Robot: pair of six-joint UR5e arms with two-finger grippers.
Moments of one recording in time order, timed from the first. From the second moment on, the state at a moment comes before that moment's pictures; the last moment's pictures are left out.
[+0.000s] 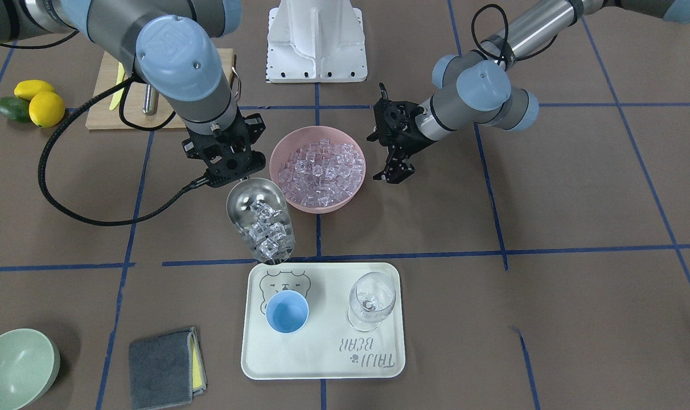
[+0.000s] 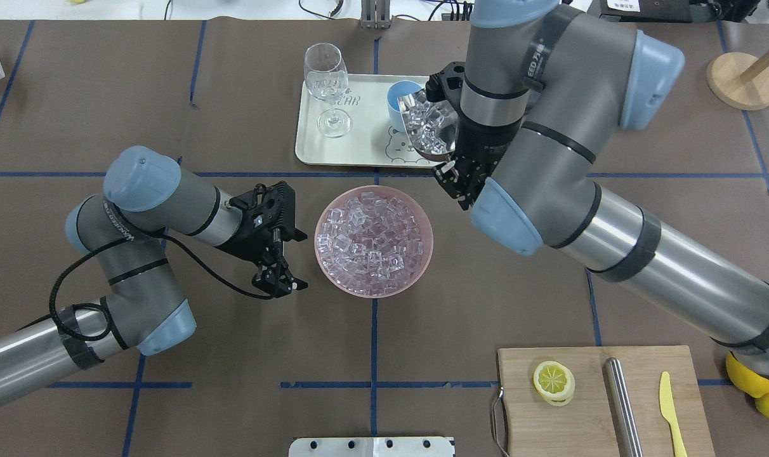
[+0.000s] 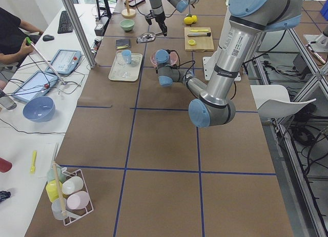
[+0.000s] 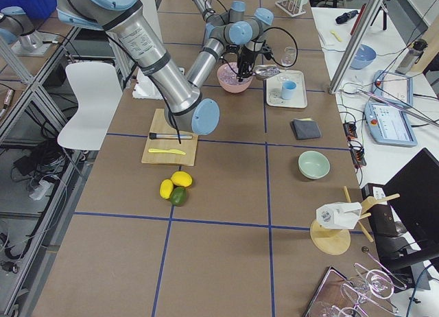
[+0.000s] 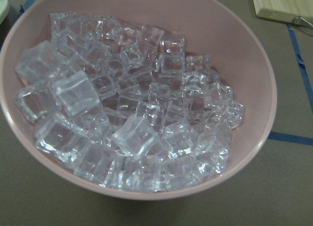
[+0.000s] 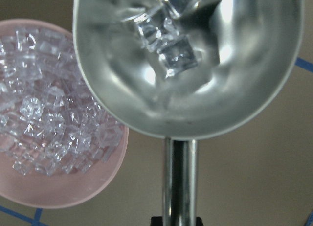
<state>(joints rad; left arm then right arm) -0.60 -2.03 -1.53 -2.42 -2.22 0.02 0.77 -0.77 1.67 -2.07 2.26 0.50</state>
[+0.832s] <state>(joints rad) -0.60 -2.03 -1.53 -2.42 -2.21 0.02 0.83 -0.57 1.31 -2.01 2.39 0.54</state>
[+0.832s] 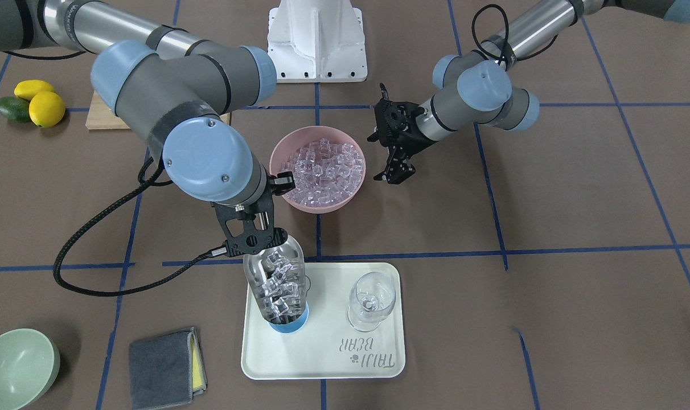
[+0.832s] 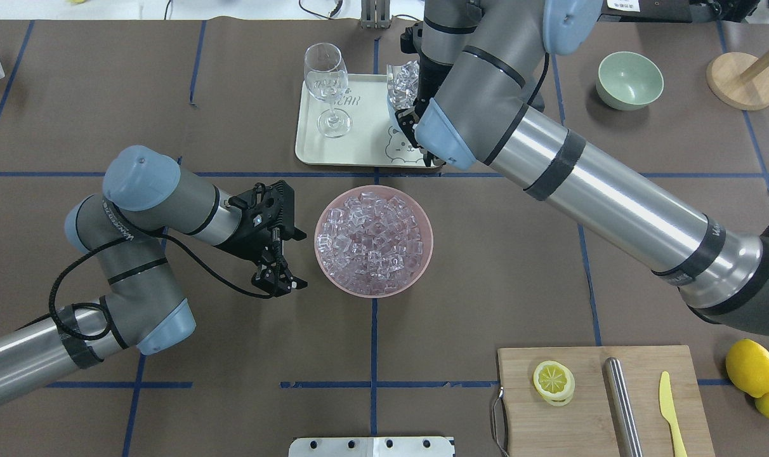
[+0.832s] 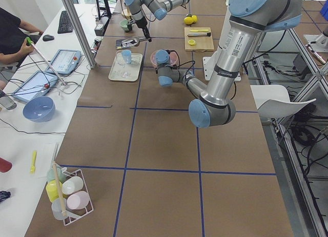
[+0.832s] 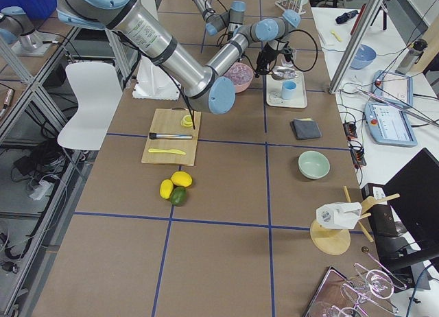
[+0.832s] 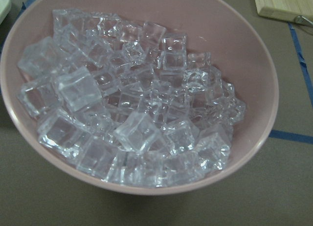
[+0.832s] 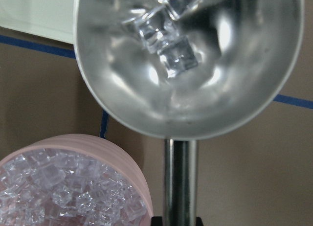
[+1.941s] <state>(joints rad) -0.59 -2.03 -1.53 -2.42 -2.21 0.00 0.84 -0.49 1.20 -2.13 2.43 0.51</state>
